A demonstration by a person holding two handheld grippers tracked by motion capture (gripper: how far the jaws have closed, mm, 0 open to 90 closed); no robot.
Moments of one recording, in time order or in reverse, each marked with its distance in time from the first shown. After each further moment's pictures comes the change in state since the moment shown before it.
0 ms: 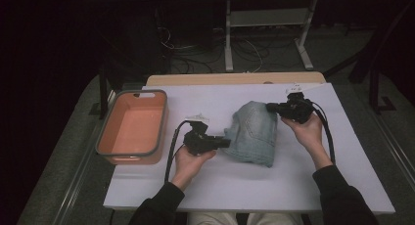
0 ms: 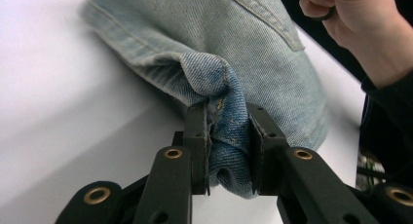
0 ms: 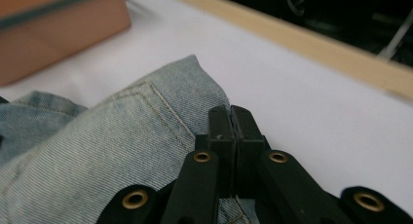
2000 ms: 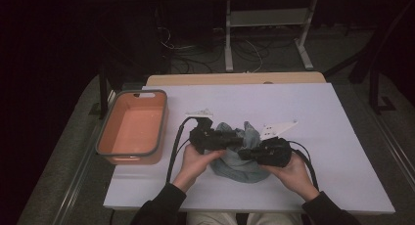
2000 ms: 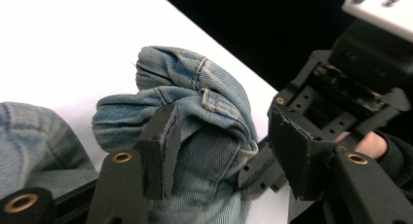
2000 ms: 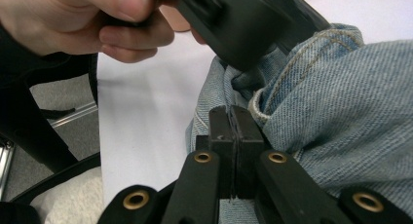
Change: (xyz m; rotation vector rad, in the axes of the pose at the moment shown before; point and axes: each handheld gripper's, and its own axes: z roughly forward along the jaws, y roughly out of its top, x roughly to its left) left arm -0.027 0.018 0.007 -0.035 -0.185 0.010; right arm 0.133 -0.040 -0.002 0.114 0.347 -0.109
